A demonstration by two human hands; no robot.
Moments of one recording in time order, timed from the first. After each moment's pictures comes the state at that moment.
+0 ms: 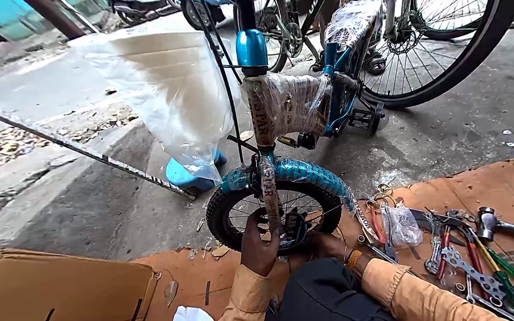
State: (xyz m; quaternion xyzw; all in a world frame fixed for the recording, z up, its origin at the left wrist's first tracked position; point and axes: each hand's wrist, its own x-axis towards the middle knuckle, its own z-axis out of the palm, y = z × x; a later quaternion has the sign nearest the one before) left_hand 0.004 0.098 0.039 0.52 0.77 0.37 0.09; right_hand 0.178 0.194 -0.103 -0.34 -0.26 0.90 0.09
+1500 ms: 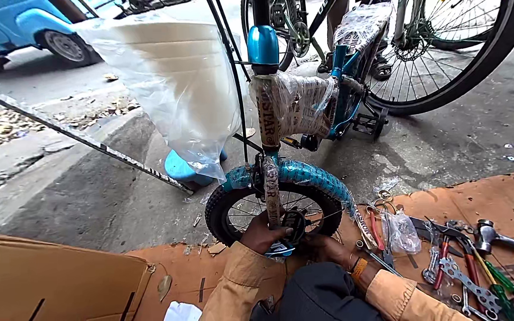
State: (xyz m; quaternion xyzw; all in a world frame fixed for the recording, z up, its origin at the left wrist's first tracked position) left_hand -0.020 0.132 0.049 0.44 0.74 0.32 0.40; right_hand 0.192 0.194 -0.080 -0.32 -0.26 0.91 0.08
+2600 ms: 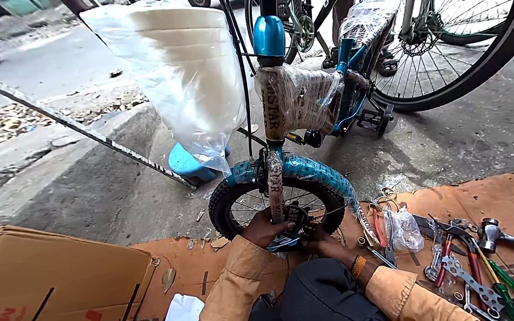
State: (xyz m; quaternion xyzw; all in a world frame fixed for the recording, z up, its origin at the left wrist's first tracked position) left_hand -0.020 0.131 0.052 0.44 0.73 0.30 0.42; right_hand 0.187 0.189 -0.070 -0.33 -0.47 0.81 0.09
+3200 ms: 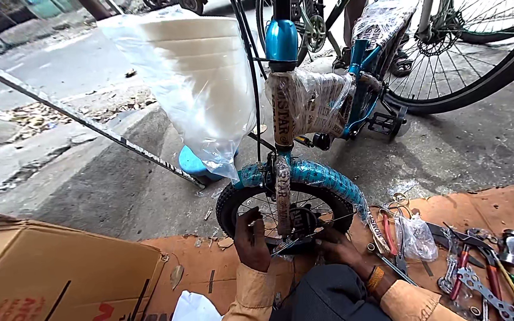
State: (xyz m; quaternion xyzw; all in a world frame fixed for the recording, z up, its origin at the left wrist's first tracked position) left_hand -0.013 0.096 0.031 0.42 0.72 0.56 0.04; right_hand 0.199 0.197 -0.073 -0.29 -0.44 0.83 0.18
